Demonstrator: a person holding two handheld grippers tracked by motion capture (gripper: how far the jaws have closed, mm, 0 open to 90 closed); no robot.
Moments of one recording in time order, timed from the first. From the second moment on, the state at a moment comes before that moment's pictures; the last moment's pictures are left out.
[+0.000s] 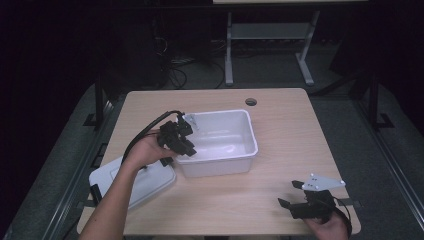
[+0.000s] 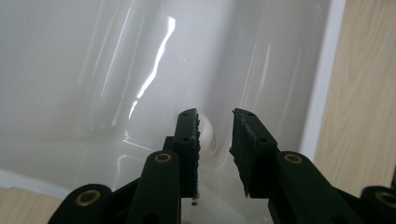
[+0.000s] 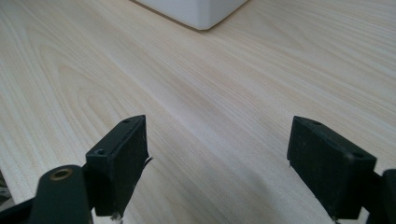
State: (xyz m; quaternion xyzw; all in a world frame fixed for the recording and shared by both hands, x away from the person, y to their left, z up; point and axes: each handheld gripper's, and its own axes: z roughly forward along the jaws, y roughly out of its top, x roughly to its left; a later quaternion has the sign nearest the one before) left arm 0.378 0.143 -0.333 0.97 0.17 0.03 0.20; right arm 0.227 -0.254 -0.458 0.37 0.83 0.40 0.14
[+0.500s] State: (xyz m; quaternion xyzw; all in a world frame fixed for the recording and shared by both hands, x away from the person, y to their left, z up) left arm 0.366 0.155 -0.313 0.96 0.17 0.04 0.22; right arm 0.228 -0.254 -0.458 0.37 0.83 0.40 0.14
